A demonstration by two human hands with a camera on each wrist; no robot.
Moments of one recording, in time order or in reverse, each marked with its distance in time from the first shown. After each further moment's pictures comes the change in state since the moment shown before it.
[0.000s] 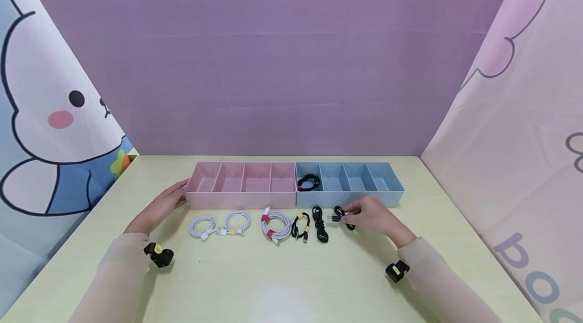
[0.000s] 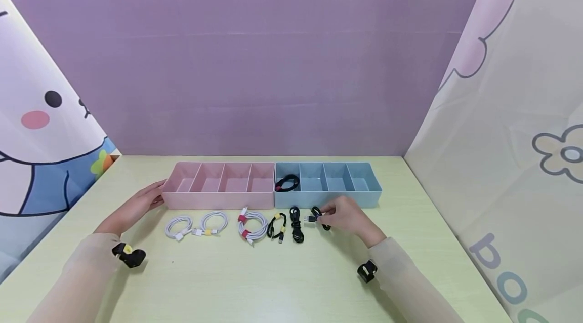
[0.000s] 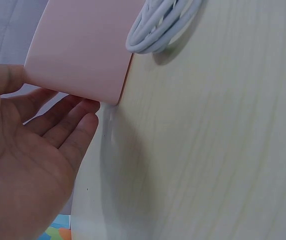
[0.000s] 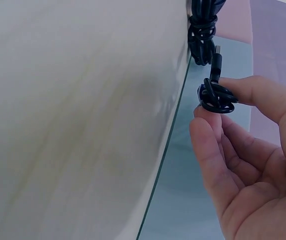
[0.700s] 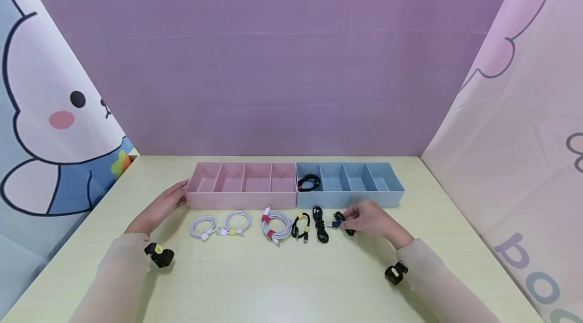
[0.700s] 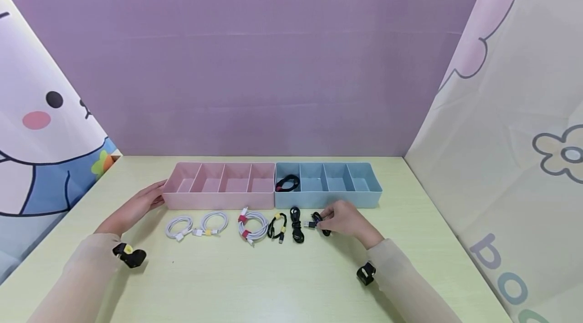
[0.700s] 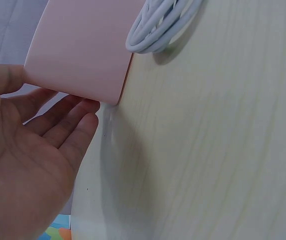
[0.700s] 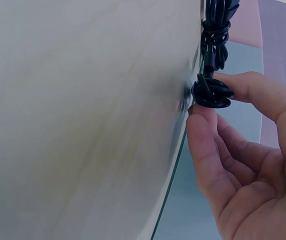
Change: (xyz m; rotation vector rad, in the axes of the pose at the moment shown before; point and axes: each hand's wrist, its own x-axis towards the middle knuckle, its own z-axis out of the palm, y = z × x) left_hand 0.000 0.001 0.000 0.000 0.008 0.015; right_hand 0.001 0.006 0.007 -0.011 -0.040 0.017
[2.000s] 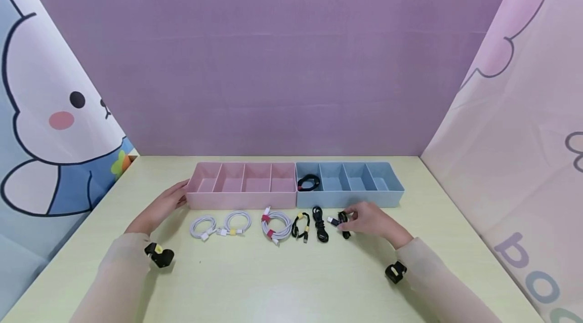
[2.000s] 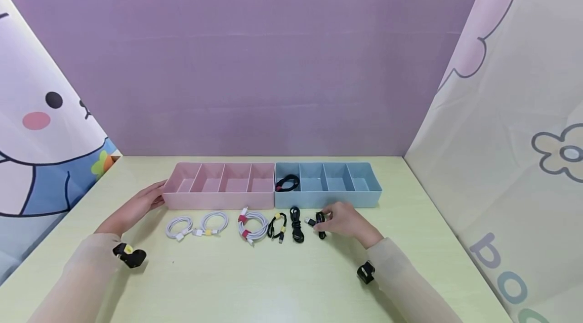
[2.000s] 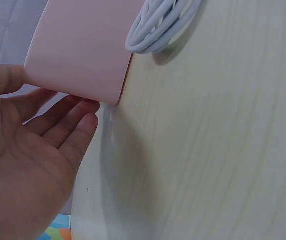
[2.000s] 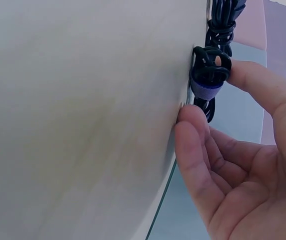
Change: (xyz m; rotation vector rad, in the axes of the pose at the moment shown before) left_hand -0.001 0.001 0.000 -0.019 -0.005 0.014; right_hand -0.001 -0.003 0.002 -0.093 -0.022 0.034
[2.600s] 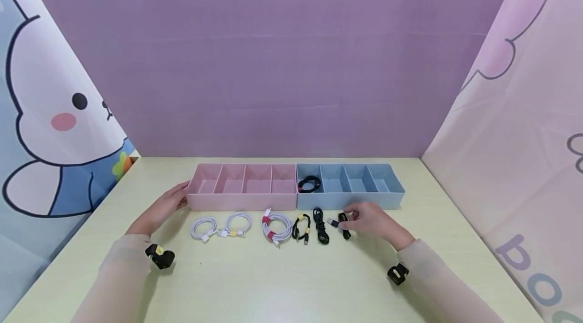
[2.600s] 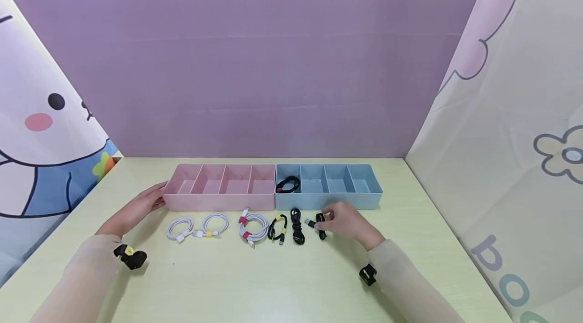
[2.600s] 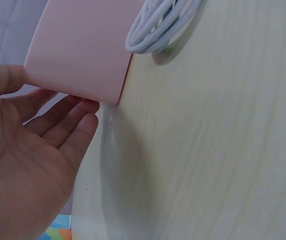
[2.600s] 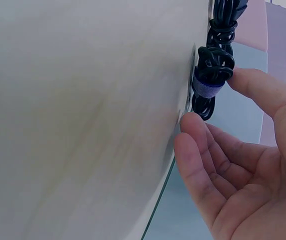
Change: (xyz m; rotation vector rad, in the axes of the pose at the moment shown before) left_hand 0.002 -0.002 0.000 -0.011 -0.002 -0.033; right_hand 0.001 0.001 -0.002 -0.024 0.052 -0.055
